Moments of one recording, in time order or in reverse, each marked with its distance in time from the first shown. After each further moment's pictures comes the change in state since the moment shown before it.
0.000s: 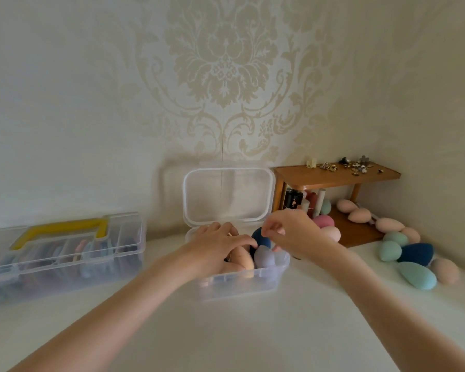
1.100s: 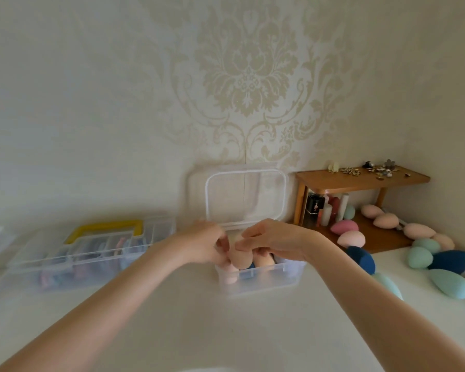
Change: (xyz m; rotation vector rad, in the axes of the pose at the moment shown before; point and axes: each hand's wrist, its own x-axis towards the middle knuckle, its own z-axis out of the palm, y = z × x) left_hand -0.031 -0.028 -0.032 -0.184 -0.112 -0.280; right_hand 0.015 -0.042 0.014 0.806 -0.495 0.007
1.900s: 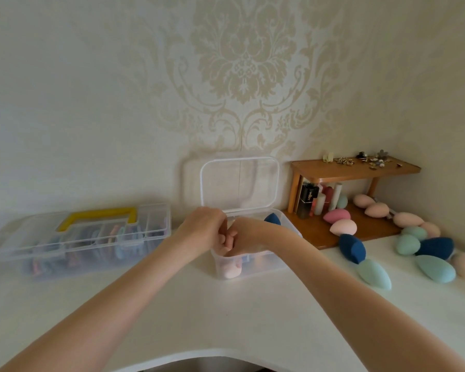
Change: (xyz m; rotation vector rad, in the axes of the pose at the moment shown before) left_hand 0.007 0.009 0.011 0.117 0.212 -0.034; right_hand 0.023 -0.012 0.035 -0.699 0.098 0.047
